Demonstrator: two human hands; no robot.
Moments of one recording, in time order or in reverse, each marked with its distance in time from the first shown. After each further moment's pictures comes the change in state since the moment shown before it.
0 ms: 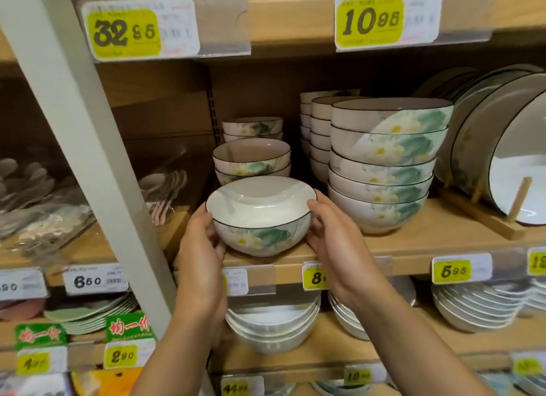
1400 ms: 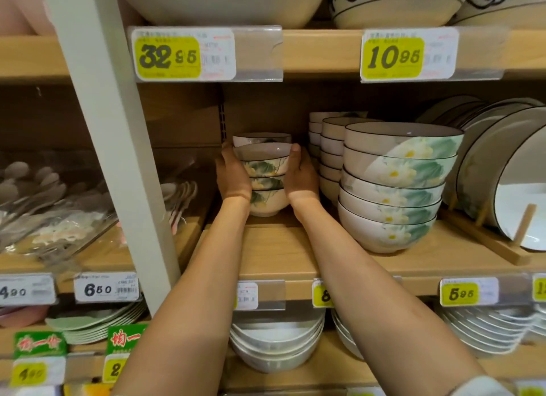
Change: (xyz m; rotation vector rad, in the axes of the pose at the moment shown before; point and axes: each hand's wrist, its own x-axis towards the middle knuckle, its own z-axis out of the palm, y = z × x) left_hand 0.147 0.015 0.072 0.030 0.152 0.043; right_hand 0.161 -0.003 0.055 -0.433 0.269 -0.326
